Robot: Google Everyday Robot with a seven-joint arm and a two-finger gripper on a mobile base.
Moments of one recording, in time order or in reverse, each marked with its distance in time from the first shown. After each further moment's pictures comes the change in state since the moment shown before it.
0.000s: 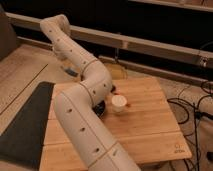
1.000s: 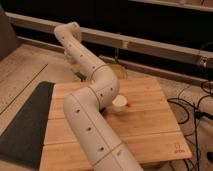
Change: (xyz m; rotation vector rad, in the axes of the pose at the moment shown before) arm 0.030 -0.048 0.048 0.004 0.017 0.105
